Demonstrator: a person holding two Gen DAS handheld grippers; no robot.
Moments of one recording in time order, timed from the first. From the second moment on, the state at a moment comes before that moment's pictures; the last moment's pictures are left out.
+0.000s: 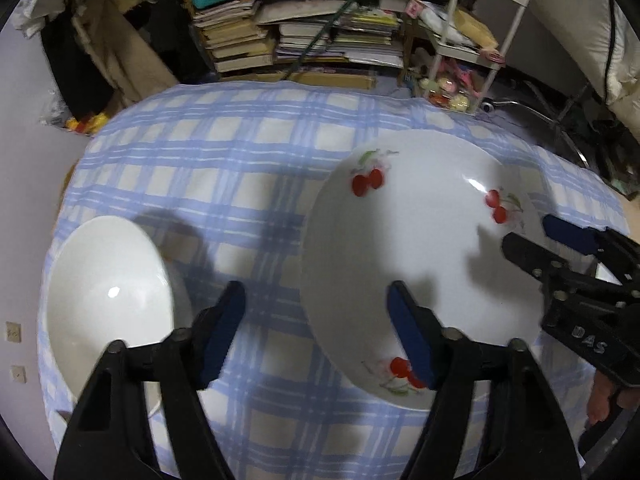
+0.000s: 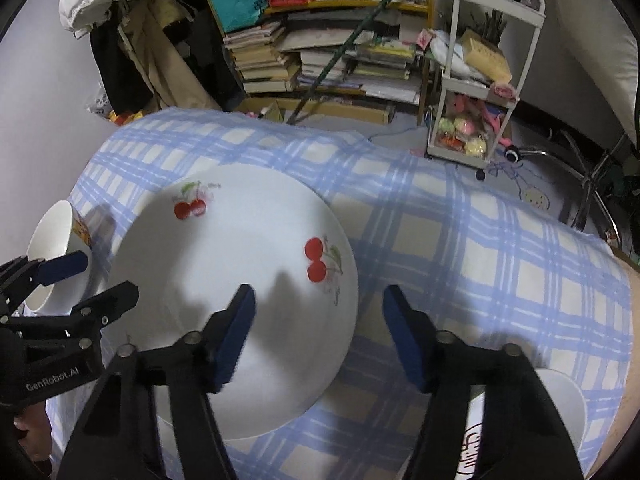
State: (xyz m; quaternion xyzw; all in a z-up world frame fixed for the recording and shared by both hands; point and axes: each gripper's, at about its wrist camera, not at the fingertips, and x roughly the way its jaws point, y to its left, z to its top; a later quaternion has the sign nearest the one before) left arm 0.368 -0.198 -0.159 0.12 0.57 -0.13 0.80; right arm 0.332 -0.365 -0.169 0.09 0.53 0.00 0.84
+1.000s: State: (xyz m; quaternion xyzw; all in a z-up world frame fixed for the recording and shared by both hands) left arm 0.384 -0.182 -0.150 0.11 0.60 -0.16 0.78; right arm 0.312 -0.380 -0.162 0.17 0.51 0.02 0.84
